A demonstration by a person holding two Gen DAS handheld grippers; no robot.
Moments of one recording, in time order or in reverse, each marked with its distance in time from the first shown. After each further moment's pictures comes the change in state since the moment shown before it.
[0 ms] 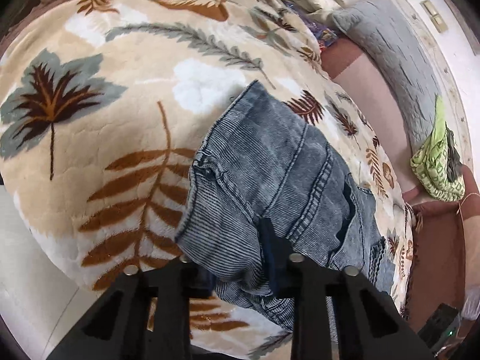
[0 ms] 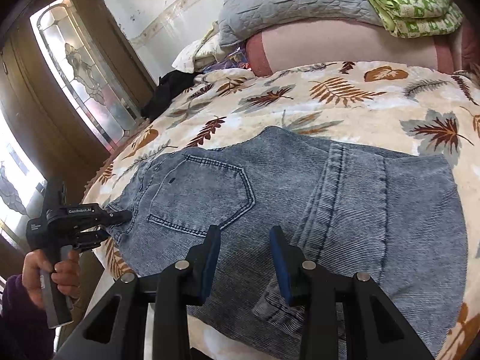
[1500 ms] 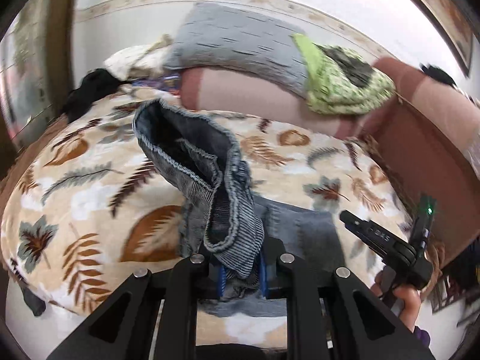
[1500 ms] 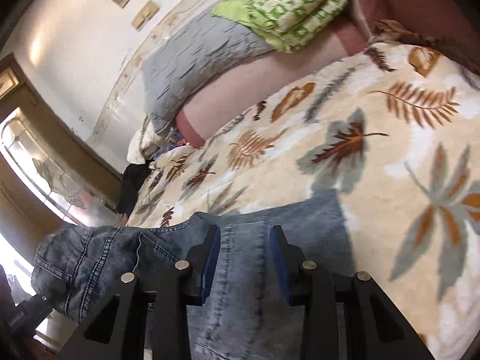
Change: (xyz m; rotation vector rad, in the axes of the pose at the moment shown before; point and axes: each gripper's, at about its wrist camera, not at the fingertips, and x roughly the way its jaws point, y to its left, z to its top) left arm -0.099 -0.233 -0.116 0.654 -0.193 -0.052; right arm -0.093 -0.143 0.029 0.432 -0.233 -0.067
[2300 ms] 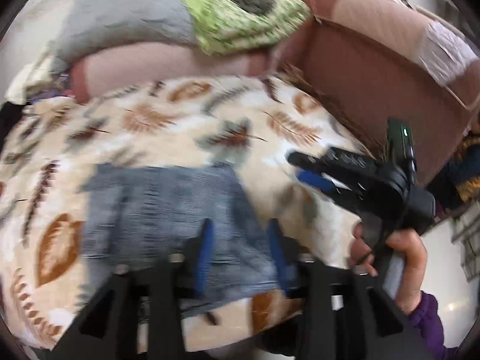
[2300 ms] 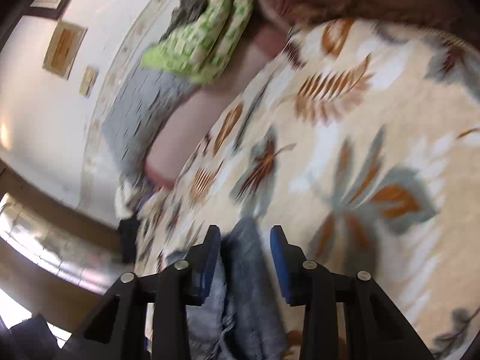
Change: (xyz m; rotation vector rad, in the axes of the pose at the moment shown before) left arm 0.057 -0.121 -0.026 0.276 0.174 -0.184; right arm -0.035 -0.091 0.022 0.286 0.016 0.054
